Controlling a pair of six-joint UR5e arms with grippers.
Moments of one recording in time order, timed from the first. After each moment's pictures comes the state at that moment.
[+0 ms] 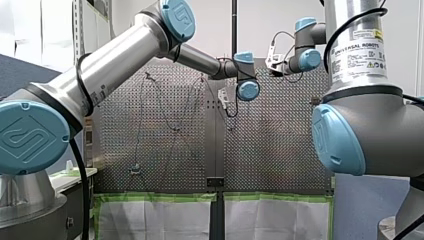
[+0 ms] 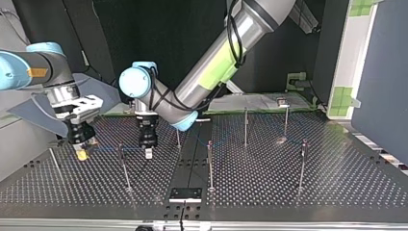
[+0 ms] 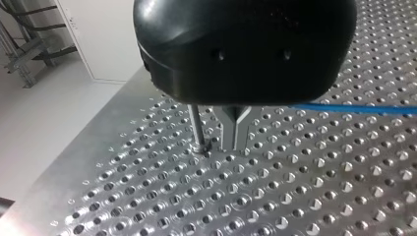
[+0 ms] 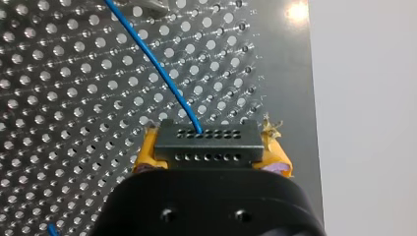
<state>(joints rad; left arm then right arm) -0.72 -2.38 -0.88 -2.77 -2.25 -1.71 1.77 -1.34 1.49 -0.24 1.17 1.79</state>
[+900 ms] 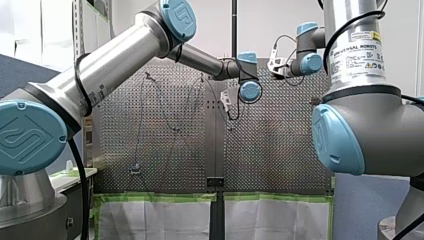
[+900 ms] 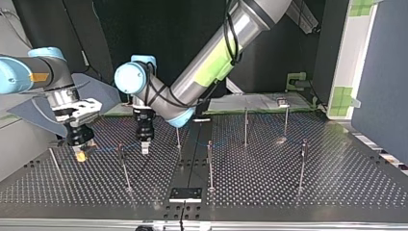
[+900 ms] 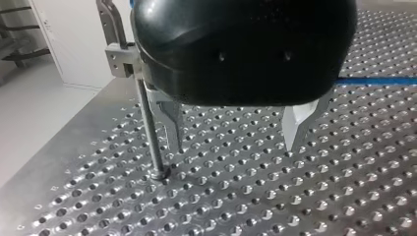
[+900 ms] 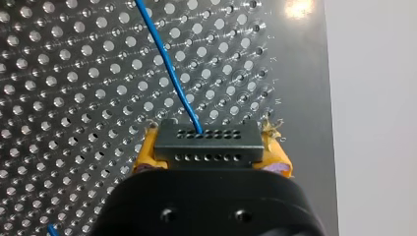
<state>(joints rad) -0.75 -2.38 -0.88 -2.87 -2.23 -1.75 1.76 -1.31 1.48 -0.26 1.17 1.80</state>
